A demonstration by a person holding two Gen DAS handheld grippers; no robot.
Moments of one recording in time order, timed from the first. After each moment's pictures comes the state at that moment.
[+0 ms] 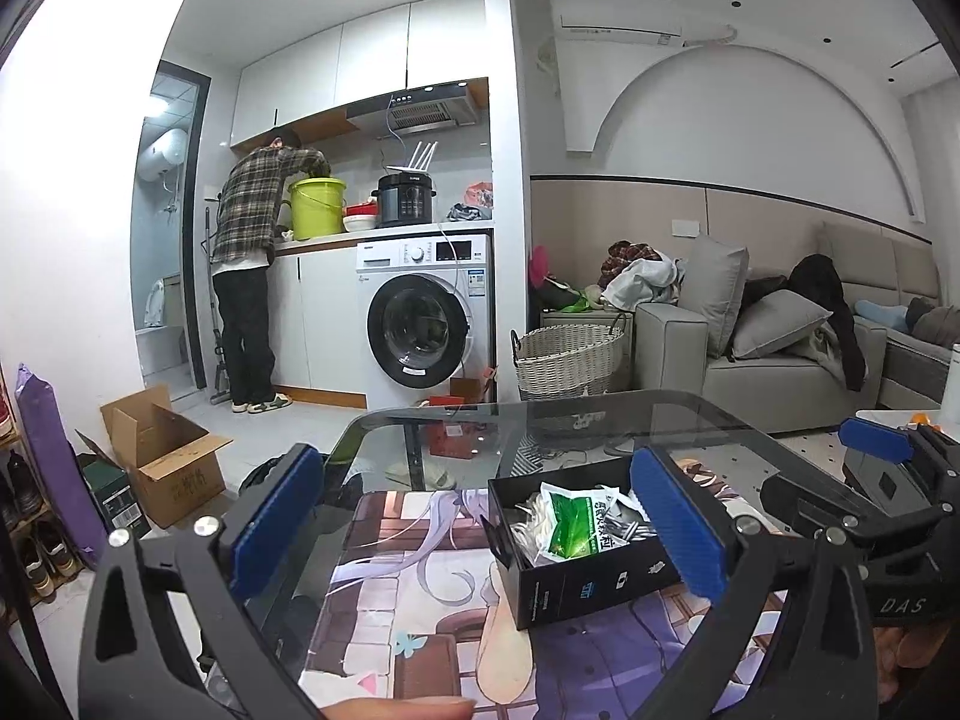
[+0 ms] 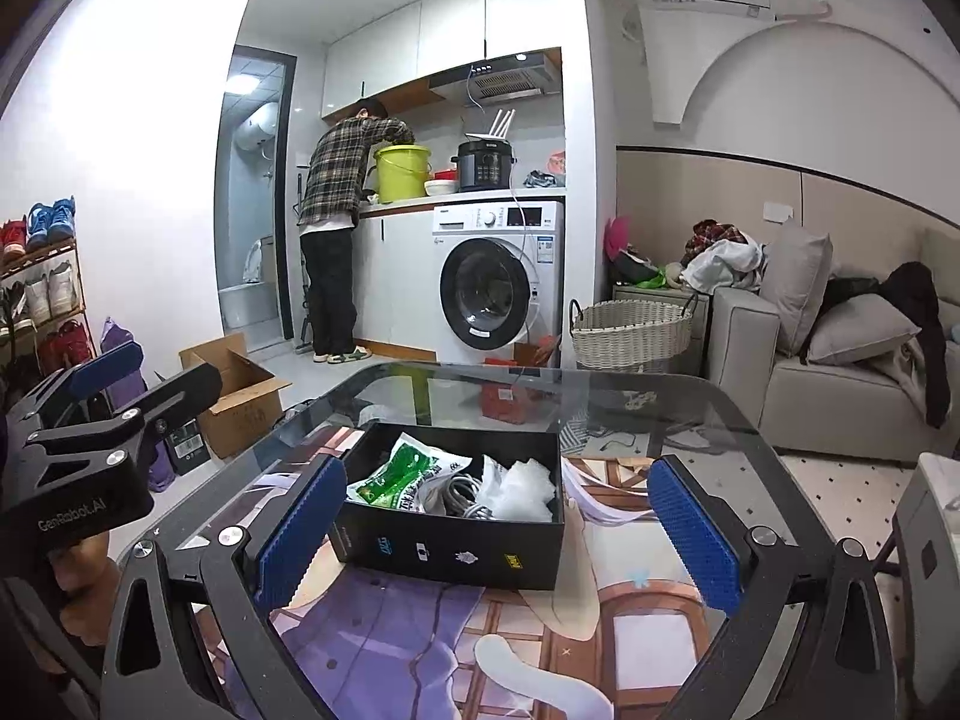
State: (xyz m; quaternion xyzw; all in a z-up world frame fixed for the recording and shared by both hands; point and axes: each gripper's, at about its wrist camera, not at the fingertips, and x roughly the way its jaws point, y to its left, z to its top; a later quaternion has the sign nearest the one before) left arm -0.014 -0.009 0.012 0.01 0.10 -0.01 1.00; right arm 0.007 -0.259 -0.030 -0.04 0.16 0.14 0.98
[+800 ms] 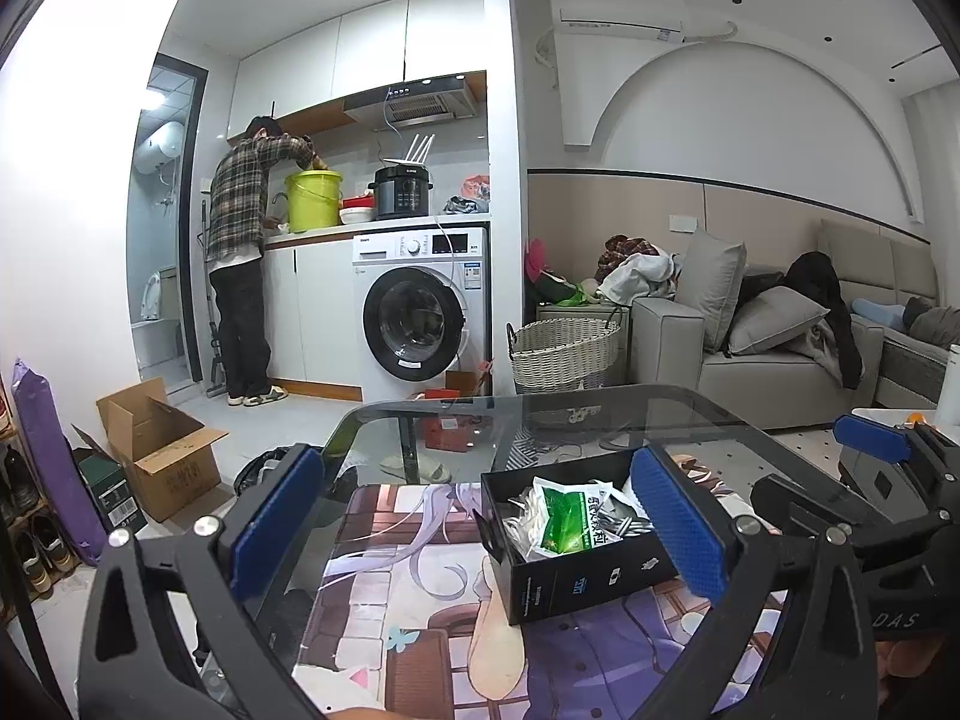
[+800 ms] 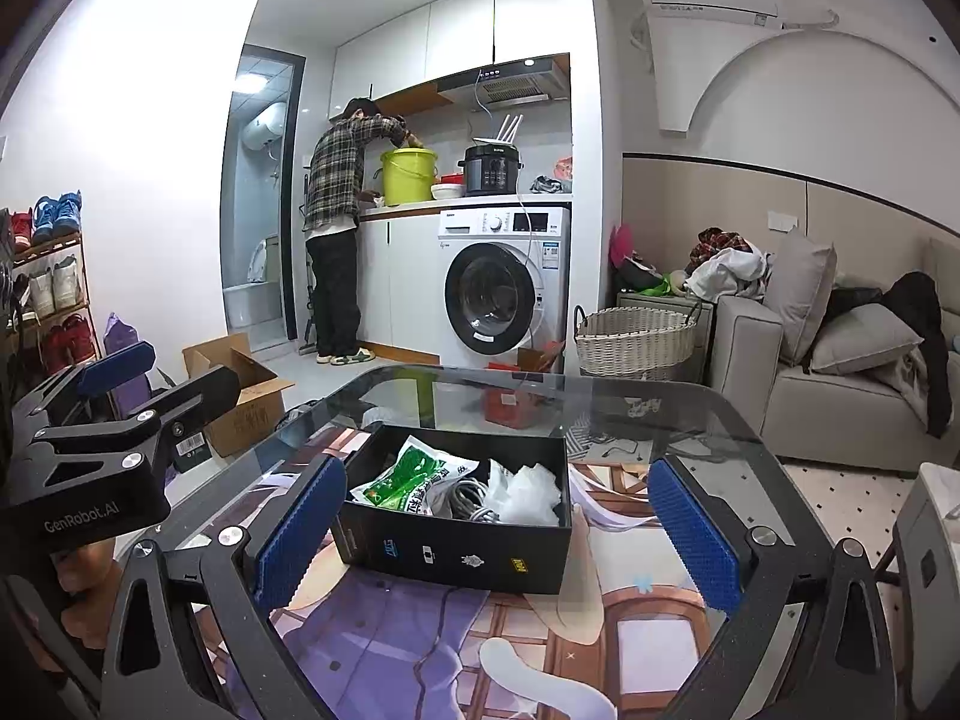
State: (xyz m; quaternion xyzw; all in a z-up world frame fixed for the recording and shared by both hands) left arm -0.013 -0.014 0.009 0.00 0.11 -0.02 0.99; right arm 0.006 -0.253 -0.032 -0.05 0.15 0.14 0.98
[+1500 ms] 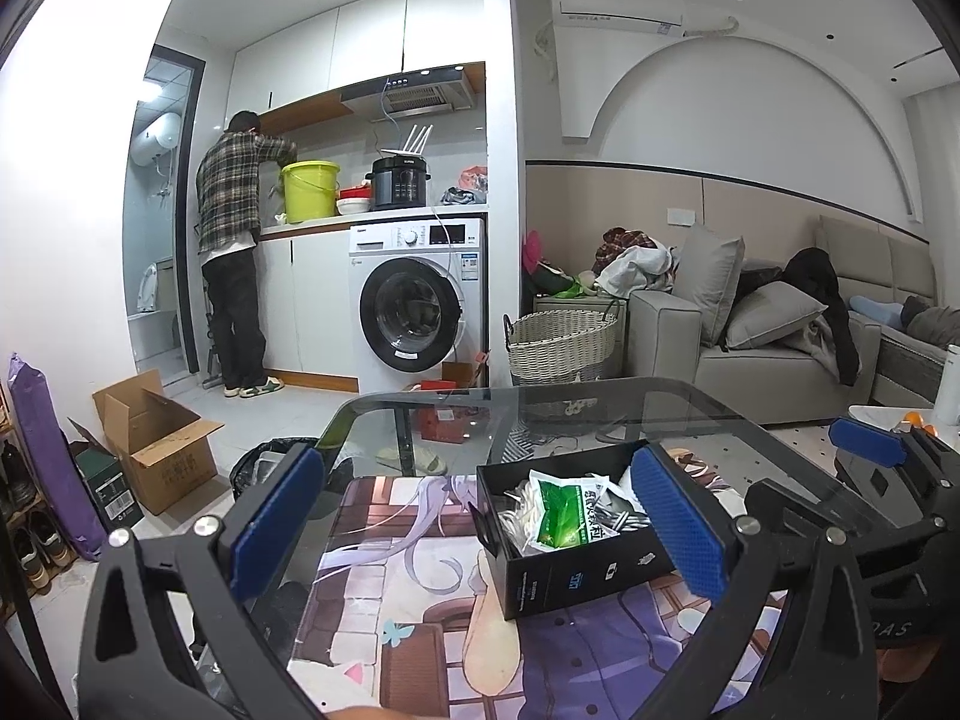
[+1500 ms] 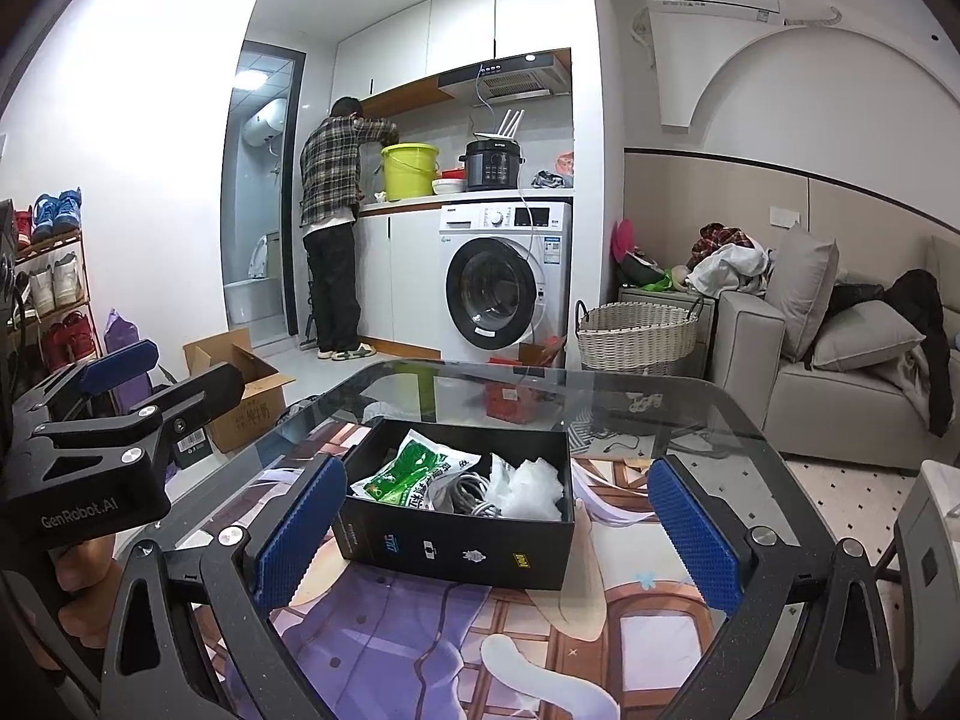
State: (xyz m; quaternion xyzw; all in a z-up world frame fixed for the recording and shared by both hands) left arm -0.009 -0.017 0.007 0.00 0.12 -0.02 0.99; right arm 0.008 -0.261 -0.034 -0.04 0.15 0.15 0.98
